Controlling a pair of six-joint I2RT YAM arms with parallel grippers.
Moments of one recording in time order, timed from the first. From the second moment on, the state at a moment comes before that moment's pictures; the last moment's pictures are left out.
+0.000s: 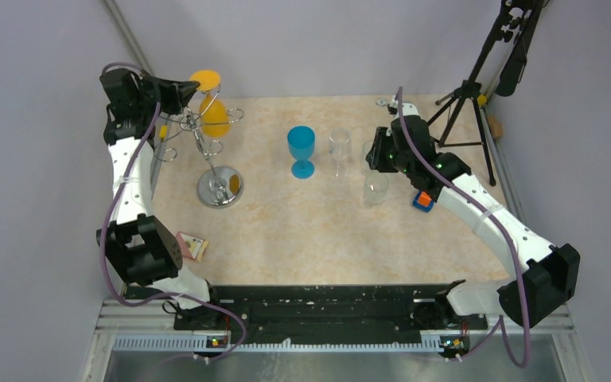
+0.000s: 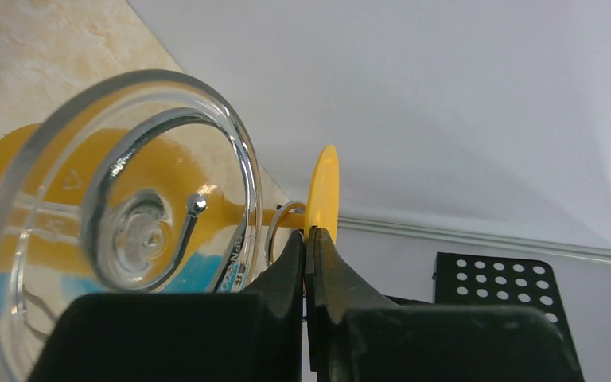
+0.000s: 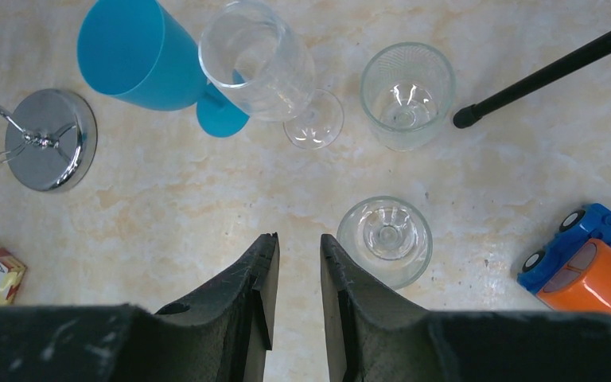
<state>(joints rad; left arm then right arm) 0.28 1.60 1.63 -0.31 0.56 -1.22 0.54 1.30 1.24 -0.51 0.15 0.43</state>
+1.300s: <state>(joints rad) 0.33 1.56 1.68 -0.33 0.73 -1.22 0.54 1.30 1.23 -0.48 0.14 0.43</state>
